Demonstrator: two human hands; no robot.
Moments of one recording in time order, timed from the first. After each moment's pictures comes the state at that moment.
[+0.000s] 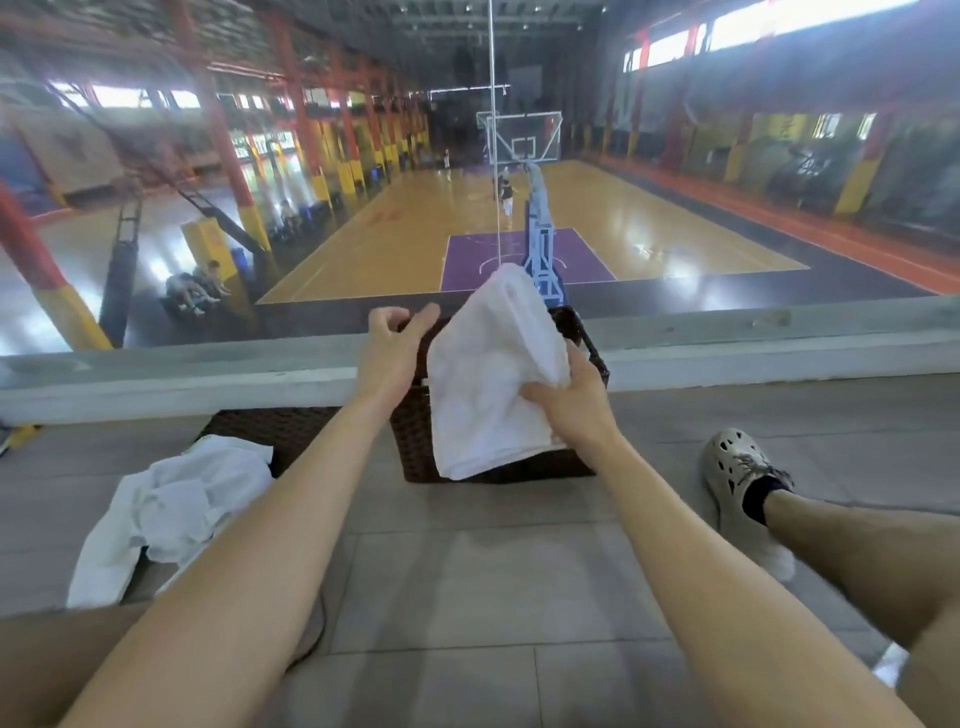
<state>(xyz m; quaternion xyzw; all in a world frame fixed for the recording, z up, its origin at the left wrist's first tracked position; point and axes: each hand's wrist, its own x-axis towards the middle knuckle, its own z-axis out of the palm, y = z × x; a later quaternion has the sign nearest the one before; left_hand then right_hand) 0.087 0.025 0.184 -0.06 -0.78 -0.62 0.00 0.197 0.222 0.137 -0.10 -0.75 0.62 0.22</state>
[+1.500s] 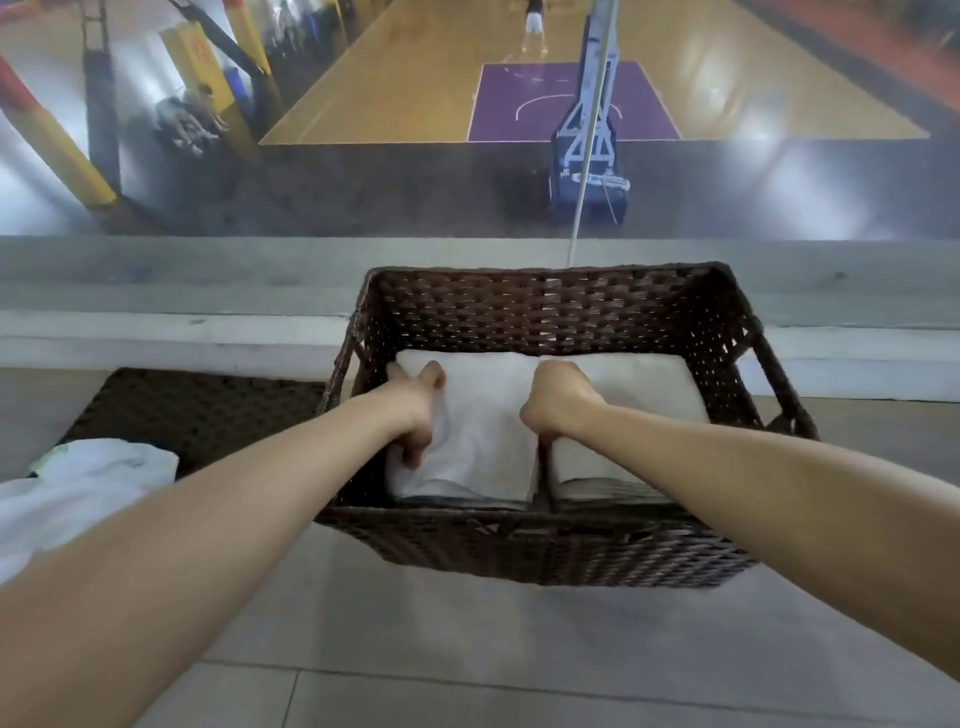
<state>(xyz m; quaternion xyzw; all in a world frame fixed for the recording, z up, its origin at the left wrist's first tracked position) -0.237 0.090 -0.007 -0.10 -0.95 0.10 -0.29 -0.188 0.277 -0.014 -0.11 -0.97 0.14 -0.18</state>
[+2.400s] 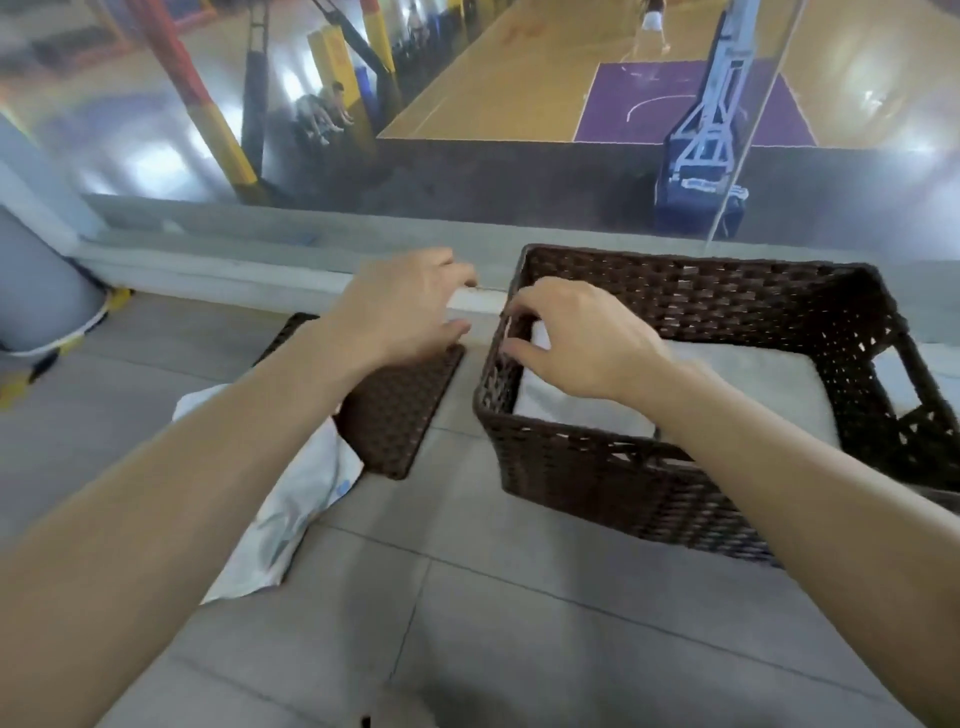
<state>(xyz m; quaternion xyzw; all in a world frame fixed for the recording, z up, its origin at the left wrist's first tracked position) -0.158 -0.062 0.145 -0.25 -0.96 0.06 0.07 -0.123 0.151 0.117 0.21 -0.96 0.16 0.06</state>
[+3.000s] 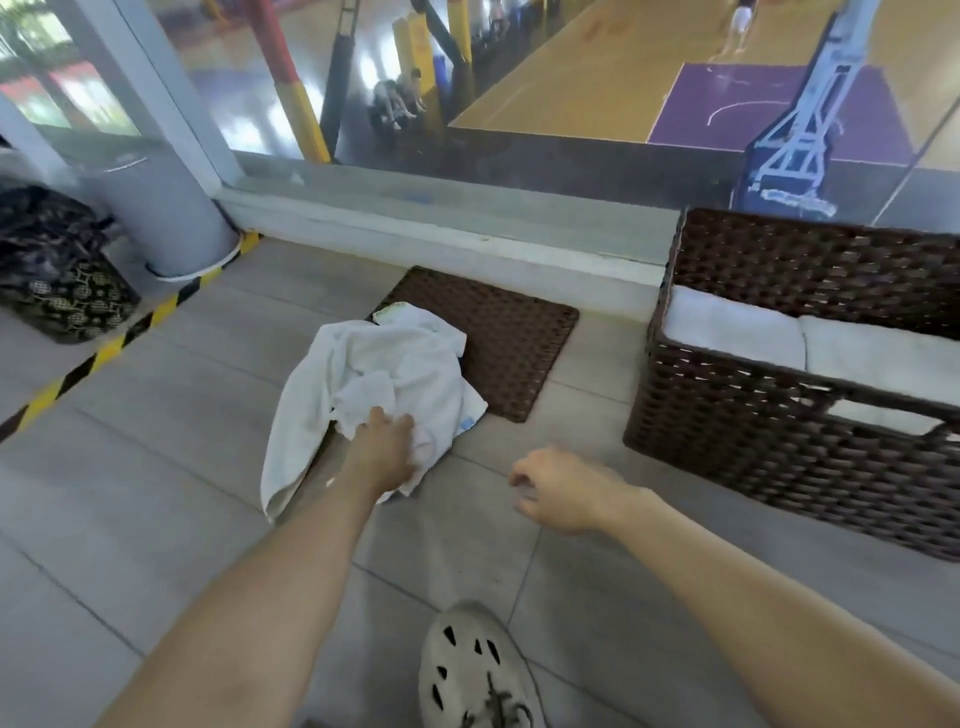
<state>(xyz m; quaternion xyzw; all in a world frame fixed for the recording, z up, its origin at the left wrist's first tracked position) -0.046 -0.329 -0.128 0.07 -0.99 0.00 -0.14 -0.008 -0.032 -0.046 0.26 -0.93 0.09 -0.24</state>
